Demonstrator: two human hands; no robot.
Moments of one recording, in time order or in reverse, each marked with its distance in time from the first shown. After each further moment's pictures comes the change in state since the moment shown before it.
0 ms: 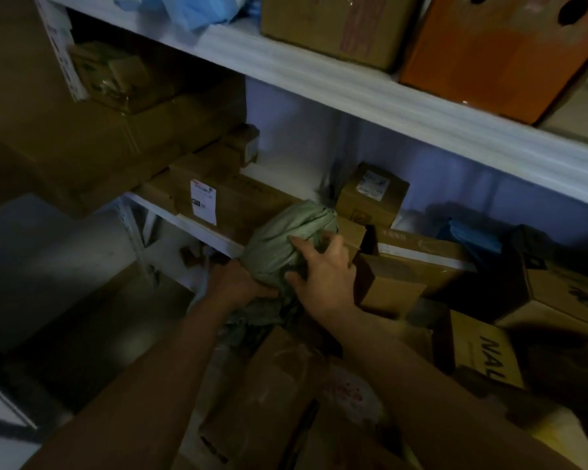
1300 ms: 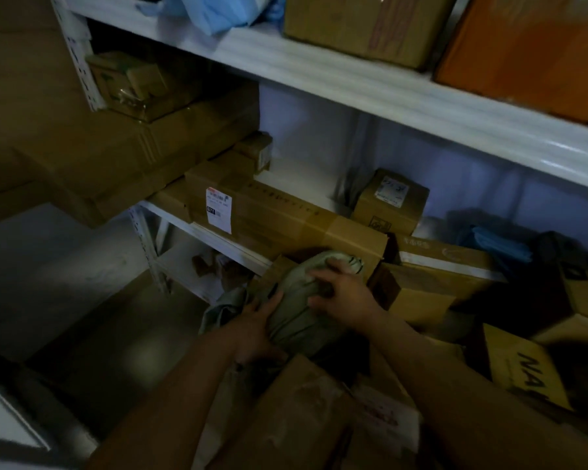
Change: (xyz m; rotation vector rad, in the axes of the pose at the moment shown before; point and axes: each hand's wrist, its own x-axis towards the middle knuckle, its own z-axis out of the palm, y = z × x) left_hand -0.015 -0.049 0.014 0.227 -0.334 0.122; right_hand 0.033 0.036 0.035 0.135 -0.318 -0.059
